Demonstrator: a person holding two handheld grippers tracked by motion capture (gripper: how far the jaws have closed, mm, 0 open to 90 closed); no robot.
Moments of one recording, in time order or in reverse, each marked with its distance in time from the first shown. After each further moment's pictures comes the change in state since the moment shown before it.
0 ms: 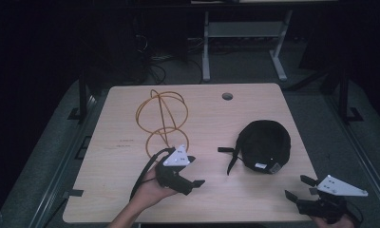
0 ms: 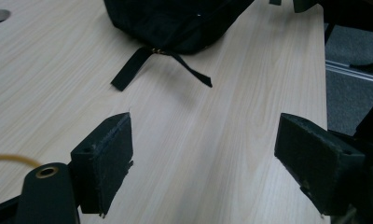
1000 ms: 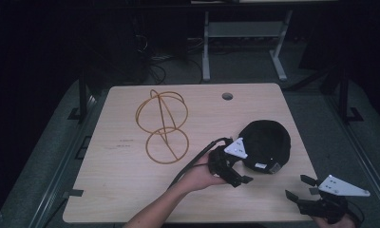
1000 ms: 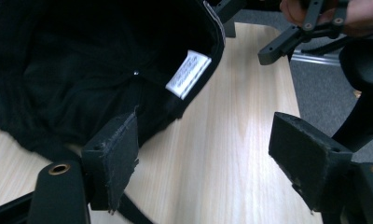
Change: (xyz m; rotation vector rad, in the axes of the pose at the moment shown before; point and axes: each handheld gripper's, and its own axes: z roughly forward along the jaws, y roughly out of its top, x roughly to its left) left arm -0.019 0.090 0.105 0.052 -0.192 0.133; right arm -0.001 0.001 -0.002 -0.018 0.018 -0.005
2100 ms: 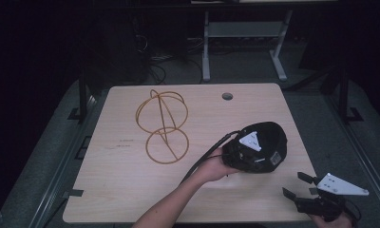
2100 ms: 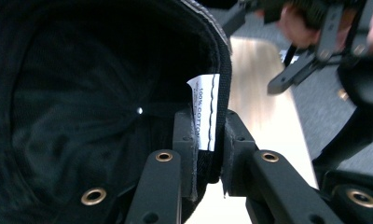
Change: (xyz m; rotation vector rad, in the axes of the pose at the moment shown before) left arm 0.017 0.025 0.015 -0.020 -0.077 -0.016; right arm 0.005 0.009 0.003 -0.047 0.018 -0.007
